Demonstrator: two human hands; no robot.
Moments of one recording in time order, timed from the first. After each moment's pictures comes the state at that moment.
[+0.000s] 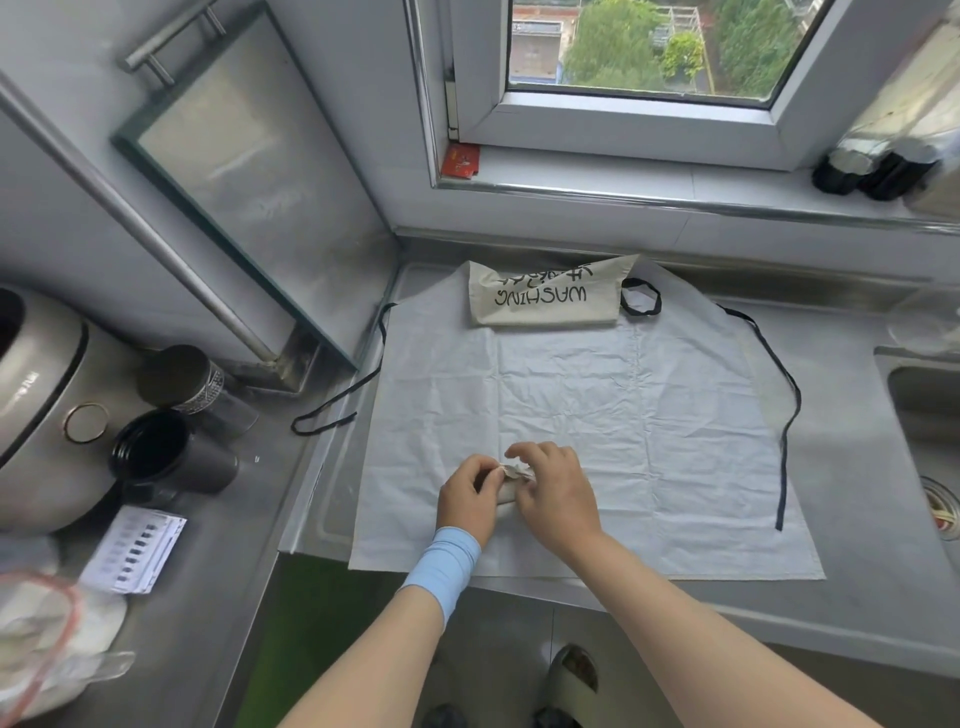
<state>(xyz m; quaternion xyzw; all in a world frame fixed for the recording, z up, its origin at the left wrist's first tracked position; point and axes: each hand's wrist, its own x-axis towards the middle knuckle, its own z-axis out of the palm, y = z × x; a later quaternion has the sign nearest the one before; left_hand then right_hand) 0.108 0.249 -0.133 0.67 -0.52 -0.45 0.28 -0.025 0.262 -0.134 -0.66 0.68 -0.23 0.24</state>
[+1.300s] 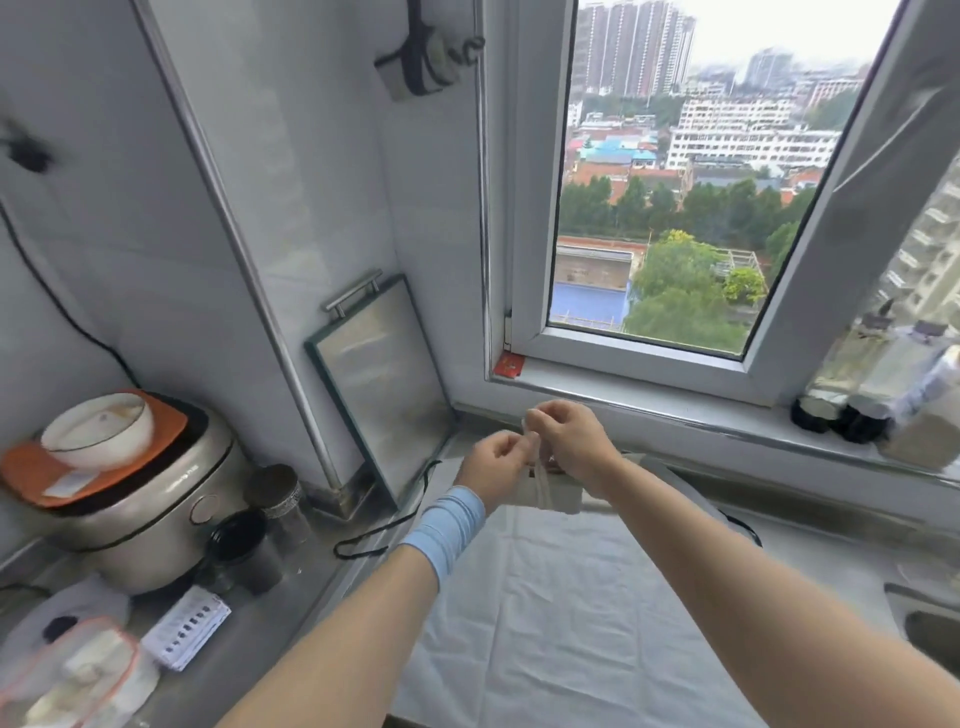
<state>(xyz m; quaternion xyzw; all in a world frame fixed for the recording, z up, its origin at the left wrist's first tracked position) 0.070 0.155 0.092 0.57 -0.55 -0.45 0.41 -0.064 0.127 0.124 -0.58 0.56 -0.39 0.46</state>
